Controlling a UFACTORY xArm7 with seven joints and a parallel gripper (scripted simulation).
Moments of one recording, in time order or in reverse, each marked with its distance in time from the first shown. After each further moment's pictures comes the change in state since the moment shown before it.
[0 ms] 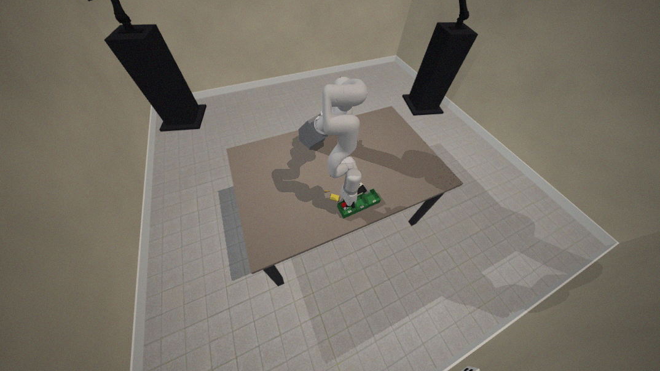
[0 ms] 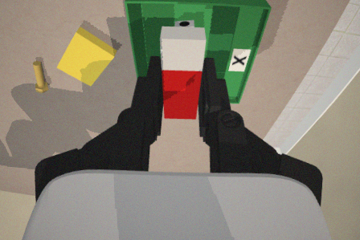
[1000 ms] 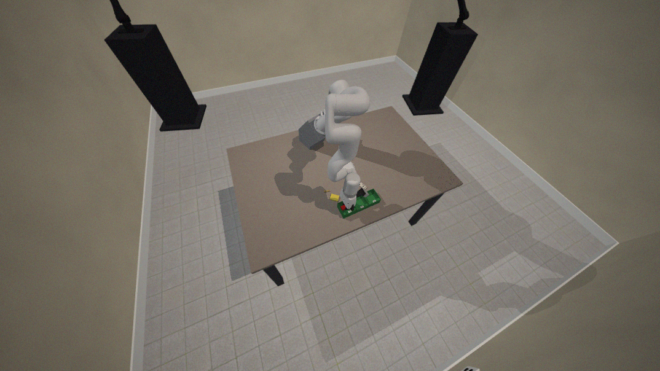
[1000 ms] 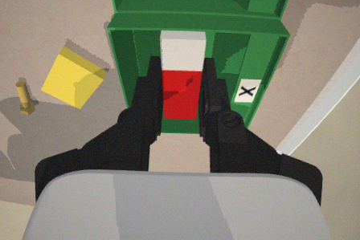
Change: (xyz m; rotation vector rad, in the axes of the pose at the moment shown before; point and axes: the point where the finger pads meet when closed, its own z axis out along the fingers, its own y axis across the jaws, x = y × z) arm -0.001 0.001 0.032 -0.001 0.000 0.000
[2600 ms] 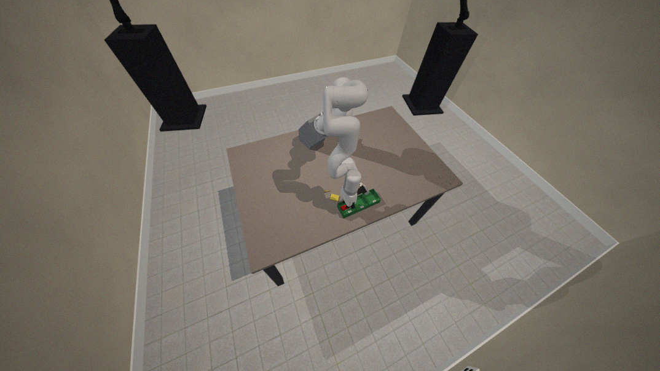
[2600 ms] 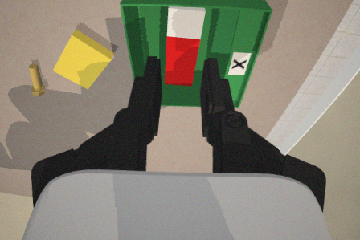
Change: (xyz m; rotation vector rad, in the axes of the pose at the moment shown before) arm 0.000 0.000 -0.027 -0.002 -0.002 0.000
